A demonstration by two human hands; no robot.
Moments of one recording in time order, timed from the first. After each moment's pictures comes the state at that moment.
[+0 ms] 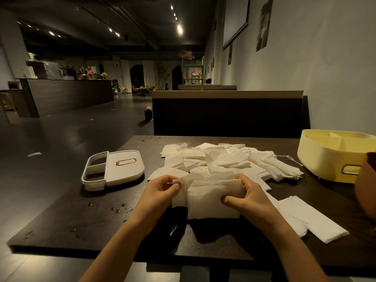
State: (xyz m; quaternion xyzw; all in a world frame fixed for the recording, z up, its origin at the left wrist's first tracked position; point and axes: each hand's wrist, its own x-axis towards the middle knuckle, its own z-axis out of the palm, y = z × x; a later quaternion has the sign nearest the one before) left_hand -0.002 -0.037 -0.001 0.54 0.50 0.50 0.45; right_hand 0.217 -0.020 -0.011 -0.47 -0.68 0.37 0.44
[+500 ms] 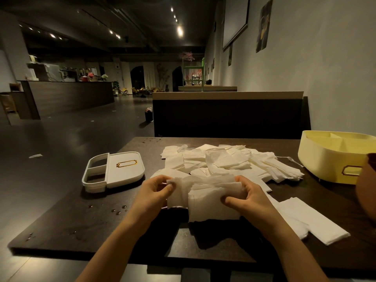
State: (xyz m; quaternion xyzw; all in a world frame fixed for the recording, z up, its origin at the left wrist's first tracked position) left_hand -0.015 -0.032 -0.004 0.55 0.52 0.51 0.42; right_hand 0.215 -0.021 -0.011 -0.45 -0.66 0.40 0.45
